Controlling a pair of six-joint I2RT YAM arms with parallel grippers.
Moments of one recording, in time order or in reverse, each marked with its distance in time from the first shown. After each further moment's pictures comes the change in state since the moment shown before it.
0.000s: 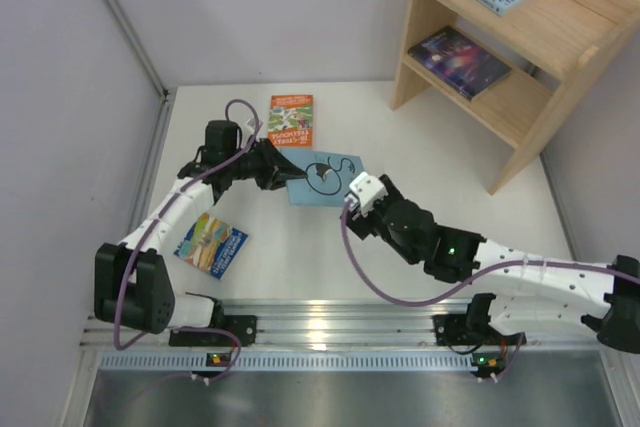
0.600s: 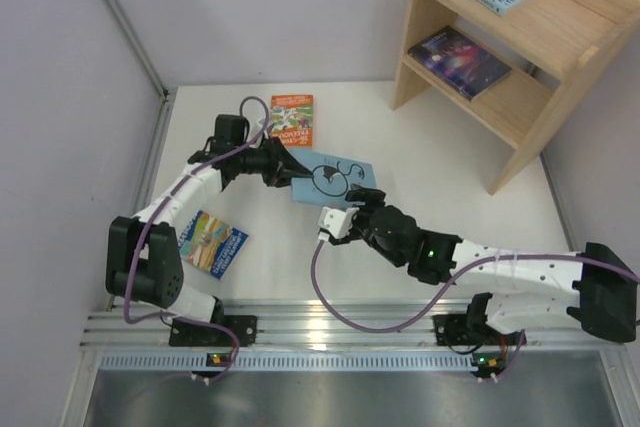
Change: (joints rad) left arm 0.004 0.150 0.093 -0.027 0.157 0.021; right arm 0.022 0.155 -0.056 0.185 -0.079 -0.616
